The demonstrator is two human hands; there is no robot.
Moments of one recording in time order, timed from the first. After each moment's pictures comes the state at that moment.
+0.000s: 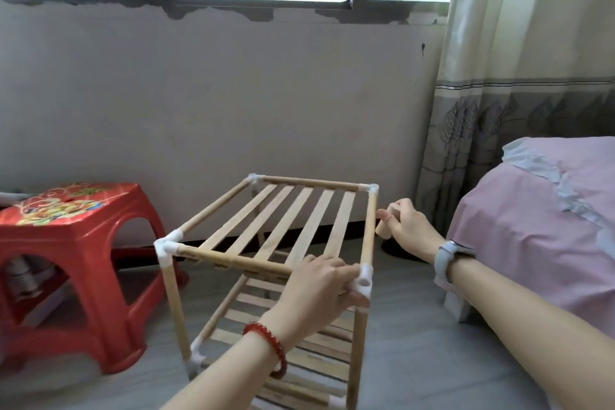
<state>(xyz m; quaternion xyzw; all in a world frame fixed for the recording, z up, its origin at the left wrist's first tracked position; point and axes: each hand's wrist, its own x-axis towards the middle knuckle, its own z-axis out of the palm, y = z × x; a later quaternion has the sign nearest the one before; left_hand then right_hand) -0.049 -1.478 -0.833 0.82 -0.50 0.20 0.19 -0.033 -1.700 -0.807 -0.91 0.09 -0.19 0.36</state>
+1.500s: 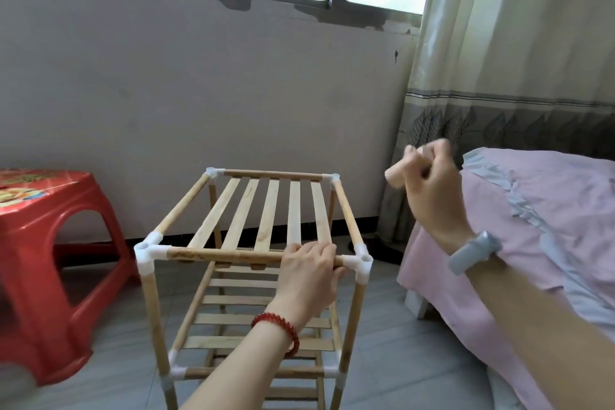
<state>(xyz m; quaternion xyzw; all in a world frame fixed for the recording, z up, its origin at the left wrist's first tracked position) -0.030 -1.529 -0.857 0.87 -0.38 0.26 0.17 -0.092 -1.689 -0.736 -0.84 0.06 -0.45 0.29</state>
